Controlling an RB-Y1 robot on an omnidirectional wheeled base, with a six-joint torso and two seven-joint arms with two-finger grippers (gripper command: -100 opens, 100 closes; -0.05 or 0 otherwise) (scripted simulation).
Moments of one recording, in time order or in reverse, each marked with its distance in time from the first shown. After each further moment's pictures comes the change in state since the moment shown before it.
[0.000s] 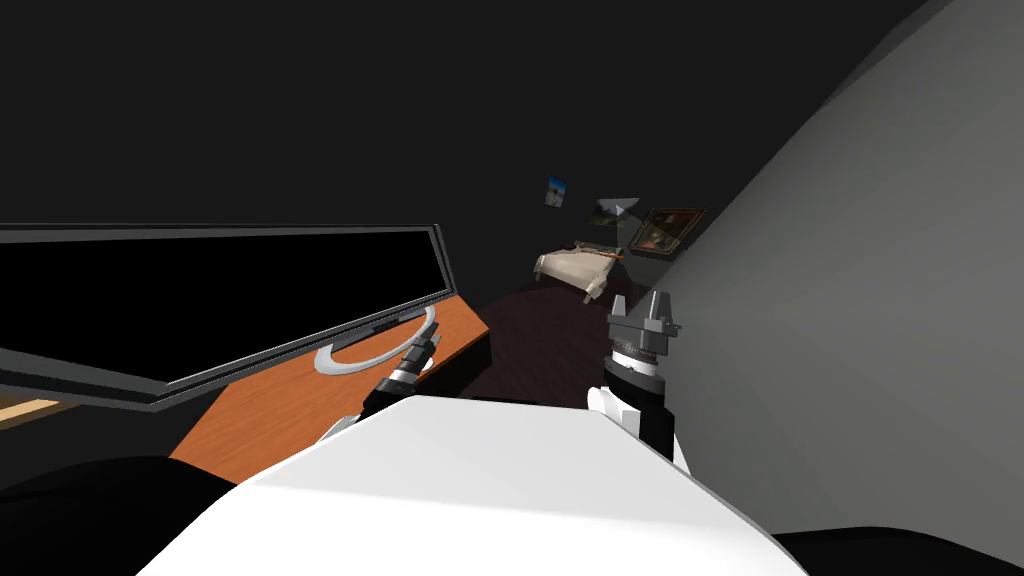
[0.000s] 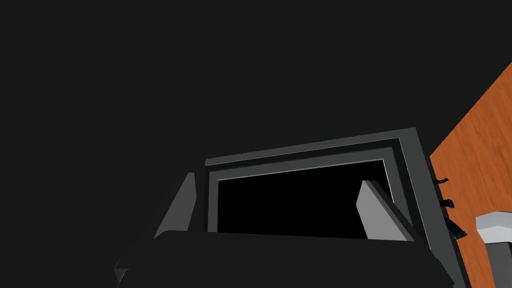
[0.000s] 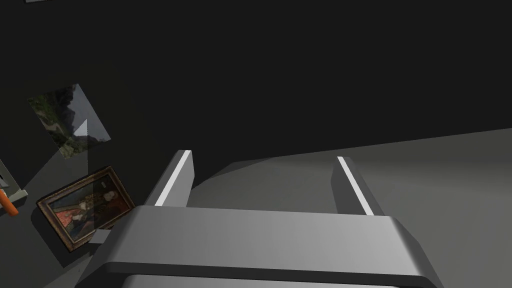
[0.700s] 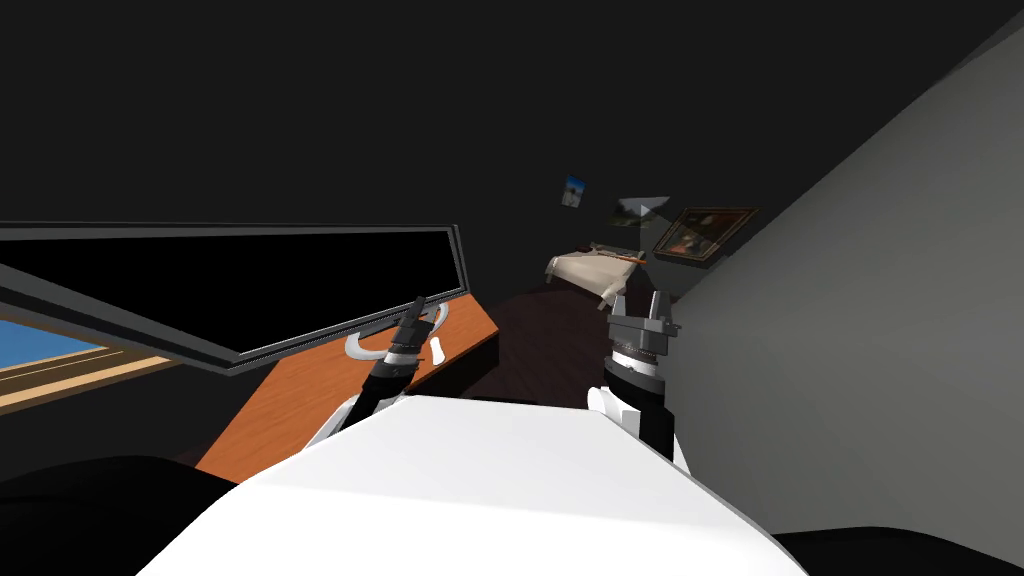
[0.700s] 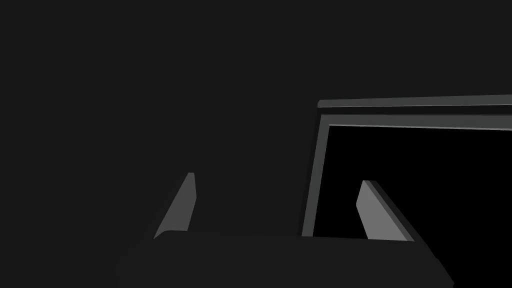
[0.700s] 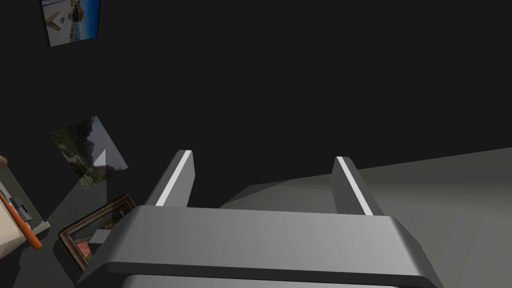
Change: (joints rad) left arm -0.087 -0.107 0.033 -0.153 0.081 -0.125 -0.082; right arm 0.000 0.000 0.000 0.000 0.000 0.000 0.000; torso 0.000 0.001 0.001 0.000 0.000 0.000
